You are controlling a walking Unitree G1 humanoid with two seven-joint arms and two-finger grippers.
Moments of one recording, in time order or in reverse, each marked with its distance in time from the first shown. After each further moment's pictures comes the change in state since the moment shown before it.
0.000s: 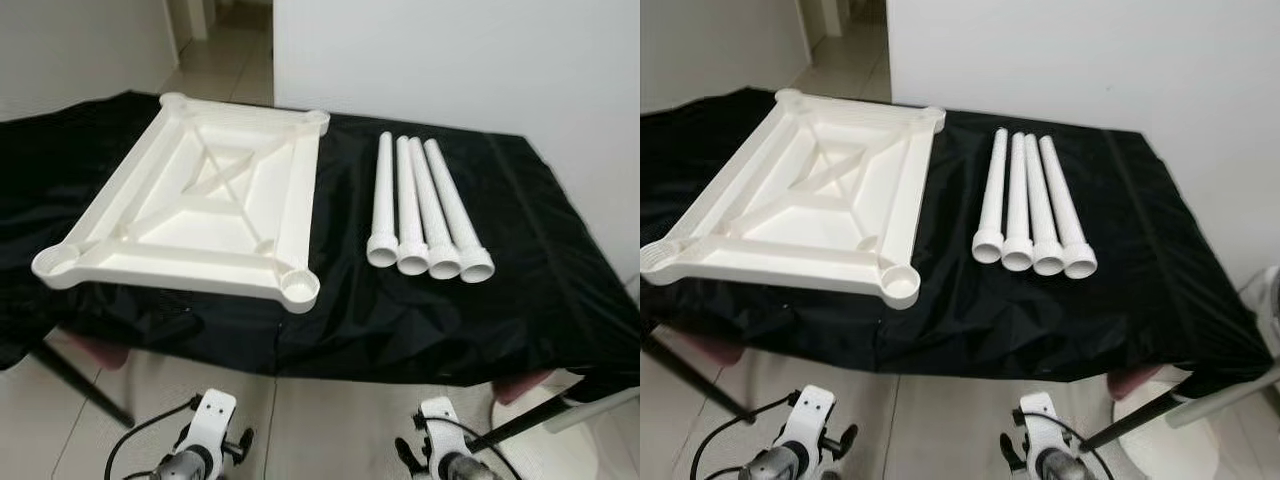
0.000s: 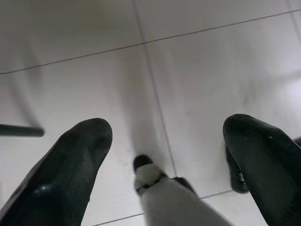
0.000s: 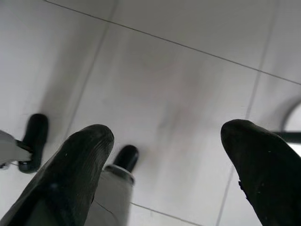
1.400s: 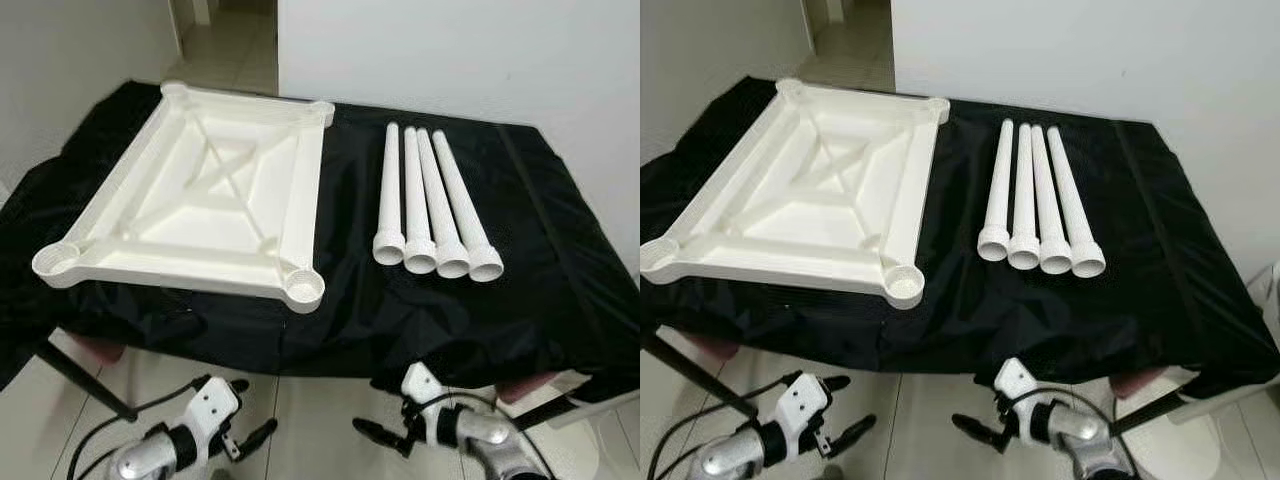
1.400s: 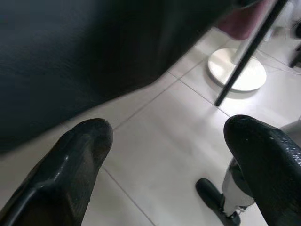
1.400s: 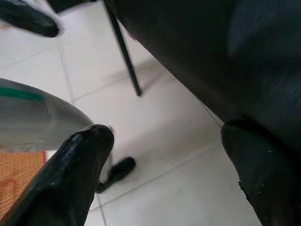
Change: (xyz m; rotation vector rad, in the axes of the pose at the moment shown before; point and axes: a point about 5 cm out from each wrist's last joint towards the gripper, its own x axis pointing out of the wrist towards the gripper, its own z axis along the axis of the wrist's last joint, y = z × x) left arm -0.064 0.008 0.068 0.336 -0.415 -0.503; right arm -0.031 0.002 0.089 -0.448 -0.439 0.796
